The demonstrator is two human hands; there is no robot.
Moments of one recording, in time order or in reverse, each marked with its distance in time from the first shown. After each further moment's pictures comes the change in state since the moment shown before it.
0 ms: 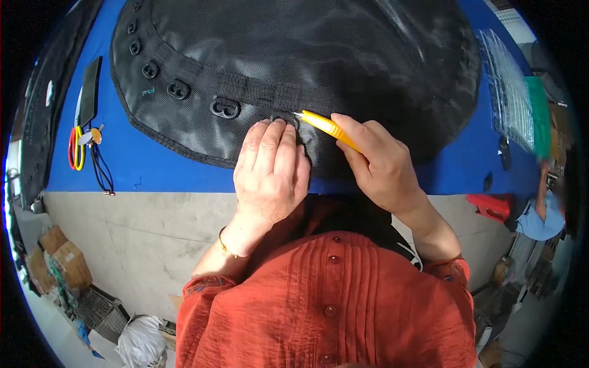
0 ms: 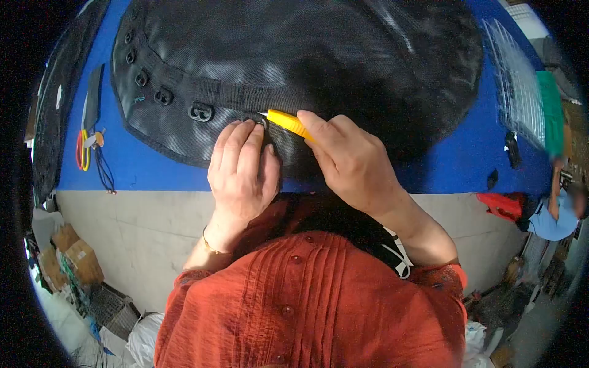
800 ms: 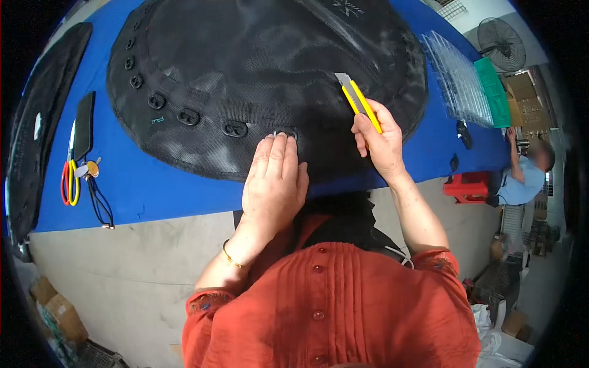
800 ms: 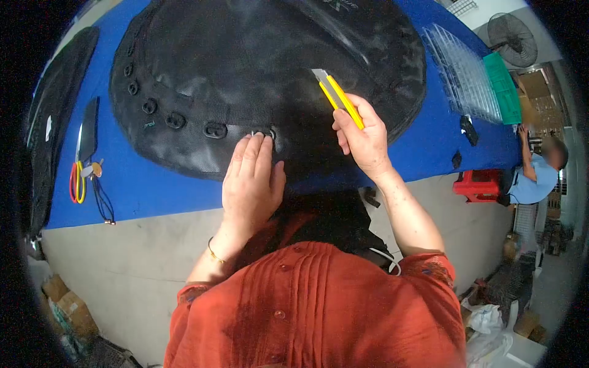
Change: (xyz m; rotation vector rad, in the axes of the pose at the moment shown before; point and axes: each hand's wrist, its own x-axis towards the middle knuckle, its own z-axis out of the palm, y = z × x) left_hand -0.003 -0.006 0.008 -0.101 -0.049 0.082; right_hand 0.000 0.035 -0.011 0.657 0.335 0.558
